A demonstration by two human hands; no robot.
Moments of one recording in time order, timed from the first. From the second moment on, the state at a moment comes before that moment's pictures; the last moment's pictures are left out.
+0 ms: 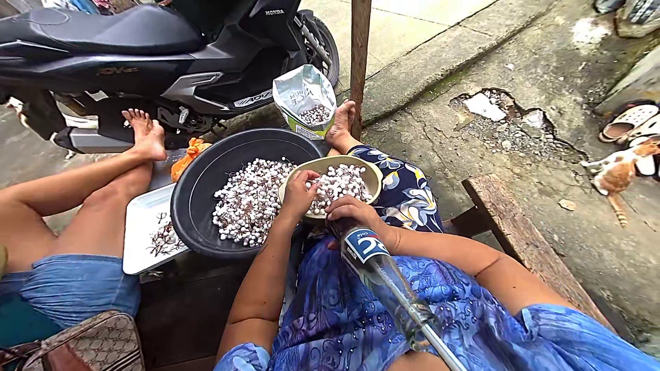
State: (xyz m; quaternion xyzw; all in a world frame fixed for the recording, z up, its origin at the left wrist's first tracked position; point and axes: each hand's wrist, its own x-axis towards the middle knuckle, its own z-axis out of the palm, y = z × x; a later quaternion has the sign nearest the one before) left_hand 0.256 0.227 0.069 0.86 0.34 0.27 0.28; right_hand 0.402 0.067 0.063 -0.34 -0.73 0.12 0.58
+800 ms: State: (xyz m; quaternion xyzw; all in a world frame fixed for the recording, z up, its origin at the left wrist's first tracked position) left_hand 0.236 0.236 0.076 0.80 0.37 0.35 0.30; right_hand 0.402 0.068 0.059 -0.33 -0.72 0.14 0.59
